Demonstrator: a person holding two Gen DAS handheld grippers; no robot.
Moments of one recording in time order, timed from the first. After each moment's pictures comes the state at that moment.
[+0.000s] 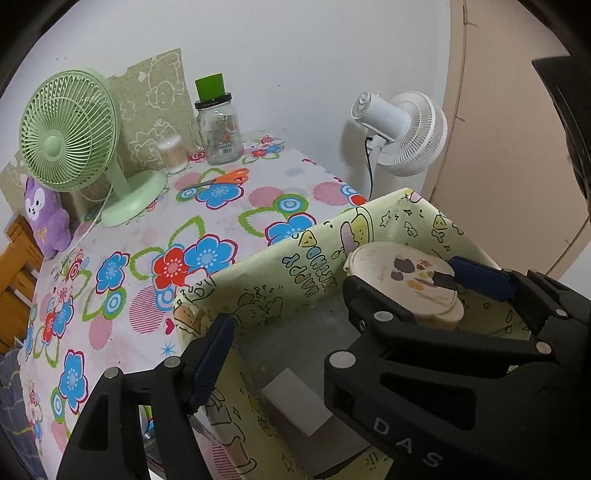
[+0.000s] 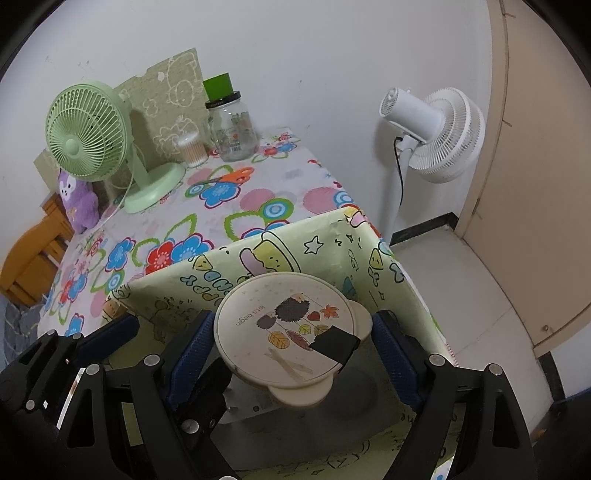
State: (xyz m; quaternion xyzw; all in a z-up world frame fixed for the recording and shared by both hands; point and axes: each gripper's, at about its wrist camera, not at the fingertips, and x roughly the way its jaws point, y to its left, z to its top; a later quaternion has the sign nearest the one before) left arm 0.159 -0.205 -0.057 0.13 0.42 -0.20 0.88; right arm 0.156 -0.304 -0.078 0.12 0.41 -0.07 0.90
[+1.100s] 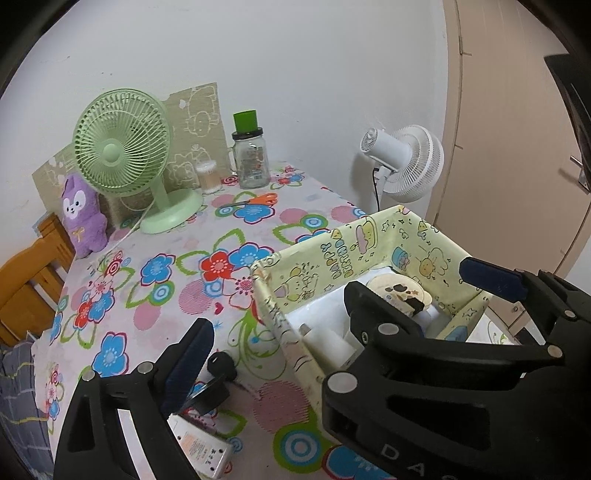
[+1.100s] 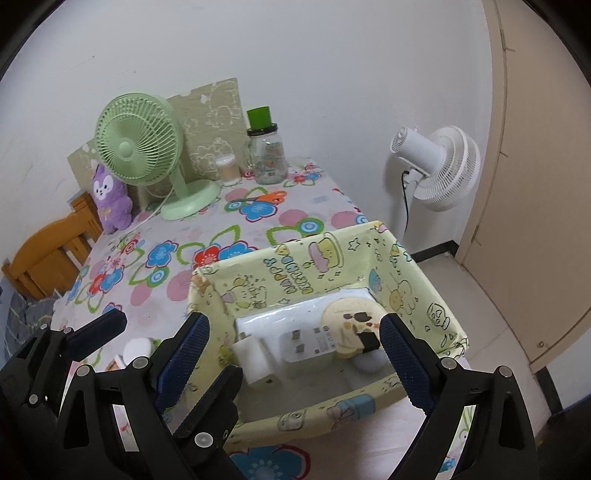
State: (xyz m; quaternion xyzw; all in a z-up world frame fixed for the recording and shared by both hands) left arm 0.100 -0.147 -0.025 0.11 0.36 -0.19 0.91; right arm 0.095 -0.246 -0.034 0.09 0.36 -0.06 0.93
